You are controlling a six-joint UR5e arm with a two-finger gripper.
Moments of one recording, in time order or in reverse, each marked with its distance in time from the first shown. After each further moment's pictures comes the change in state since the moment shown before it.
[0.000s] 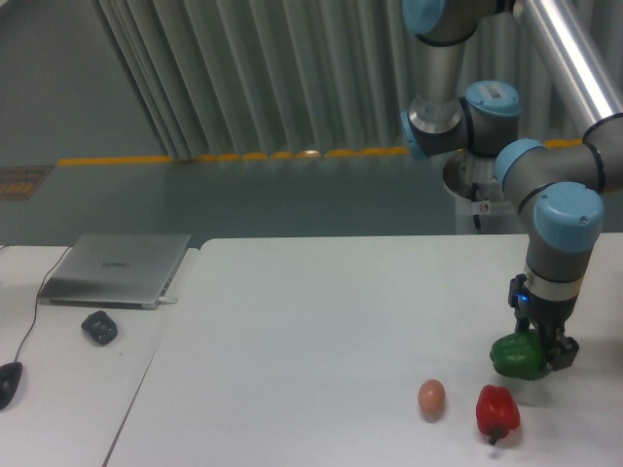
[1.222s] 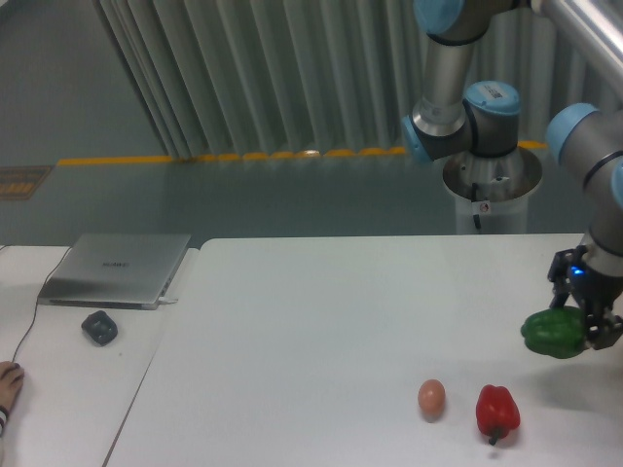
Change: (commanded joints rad) arm 0.061 -0.003 0.091 -0.158 -0.089 0.094
